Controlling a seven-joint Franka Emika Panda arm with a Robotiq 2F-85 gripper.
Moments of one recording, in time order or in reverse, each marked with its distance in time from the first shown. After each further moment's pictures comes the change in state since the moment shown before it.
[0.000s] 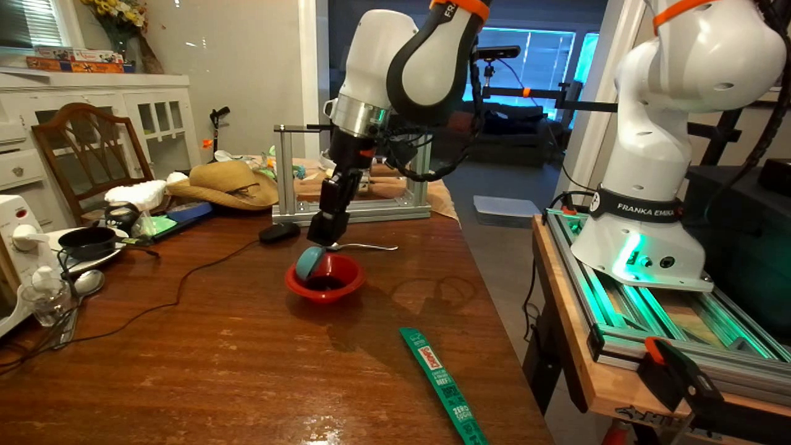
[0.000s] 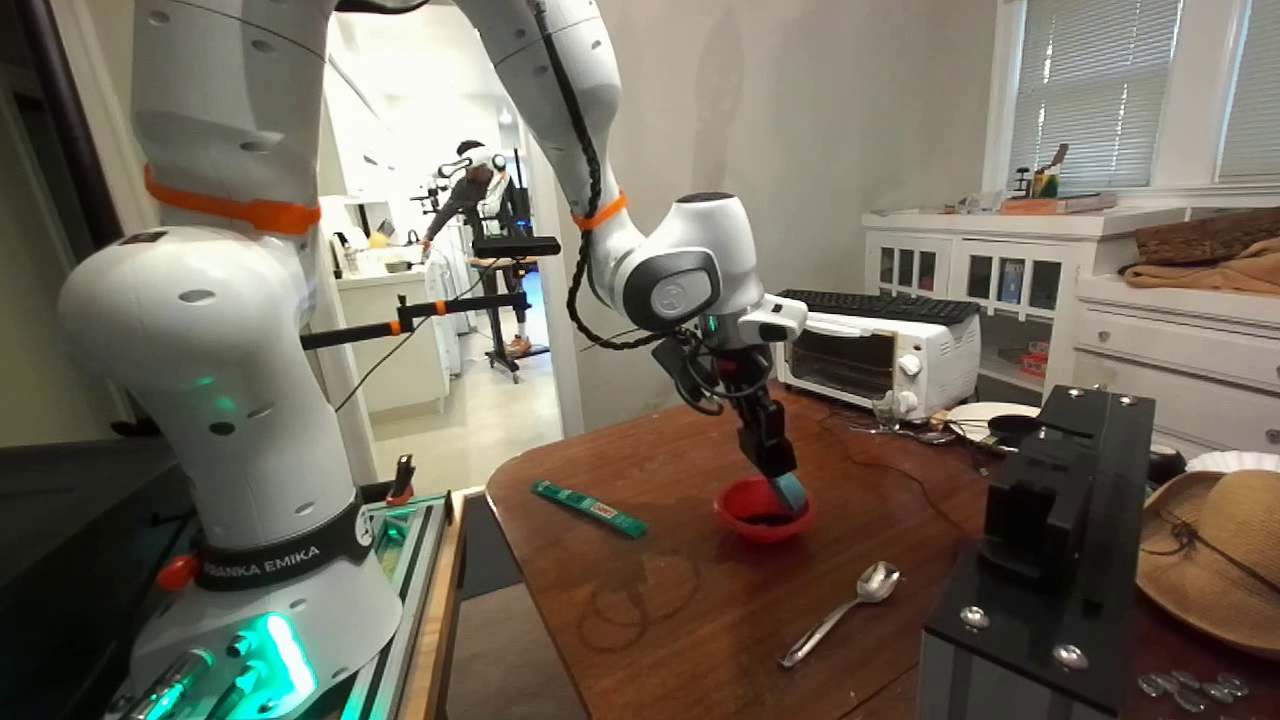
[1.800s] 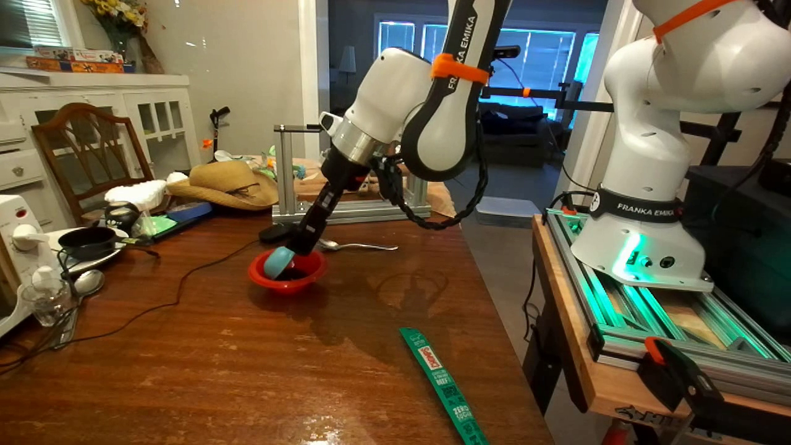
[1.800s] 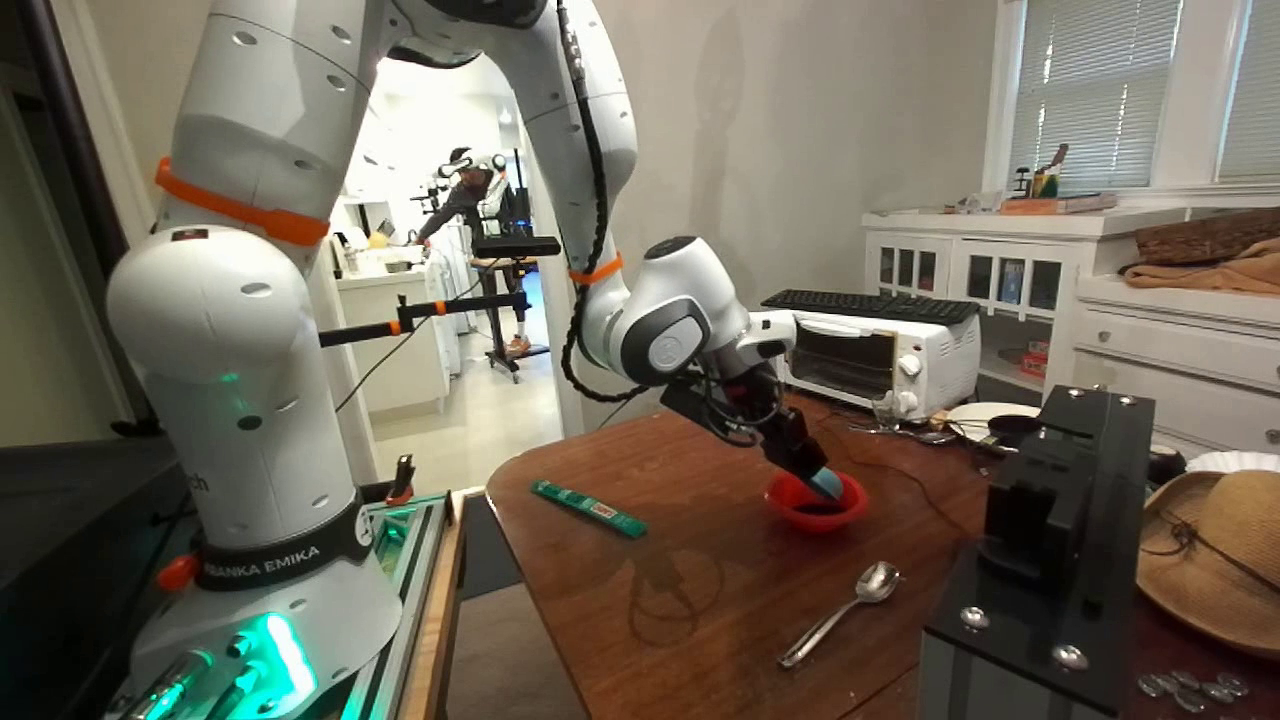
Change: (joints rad) arm 0.235 0.174 -0.216 0.006 -0.084 0.413 -0.066
